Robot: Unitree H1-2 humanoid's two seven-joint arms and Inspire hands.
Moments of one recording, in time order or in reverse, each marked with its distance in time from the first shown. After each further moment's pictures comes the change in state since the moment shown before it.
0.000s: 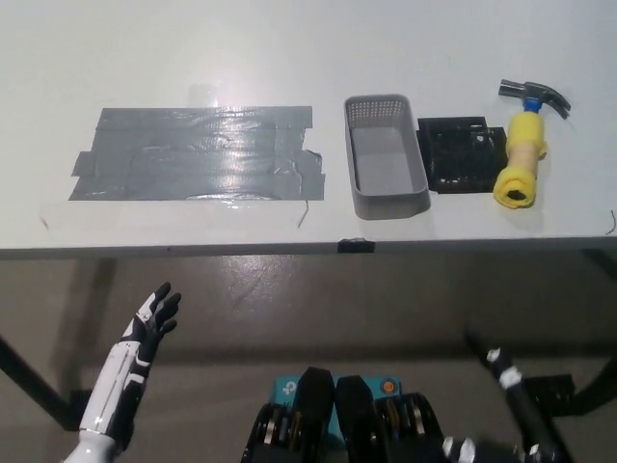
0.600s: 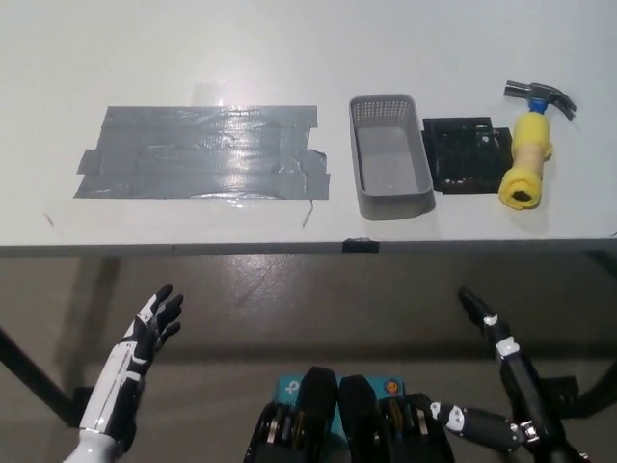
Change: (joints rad) left_arm -0.002 0.000 0.008 -0.012 -0.052 0.036 -0.013; right_arm -0.096 0.016 -0.007 0.086 0.082 -0.219 -0.058
